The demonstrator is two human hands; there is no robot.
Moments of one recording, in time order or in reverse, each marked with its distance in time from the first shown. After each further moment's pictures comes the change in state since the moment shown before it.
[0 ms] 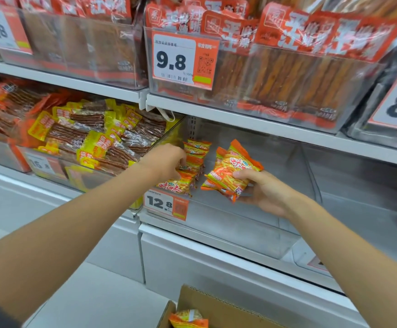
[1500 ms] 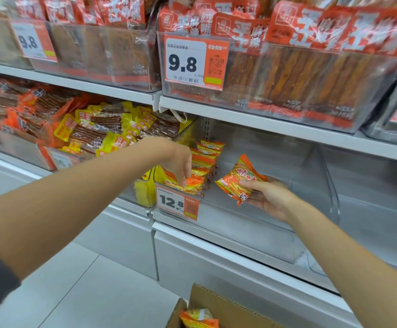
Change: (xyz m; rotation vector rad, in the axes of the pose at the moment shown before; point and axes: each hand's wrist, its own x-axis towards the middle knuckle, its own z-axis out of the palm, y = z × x) left_hand 0.003 0.009 -0.046 -0.003 -0.592 -0.103; right_hand 0.029 0.027 -0.011 0.087 0.116 0.043
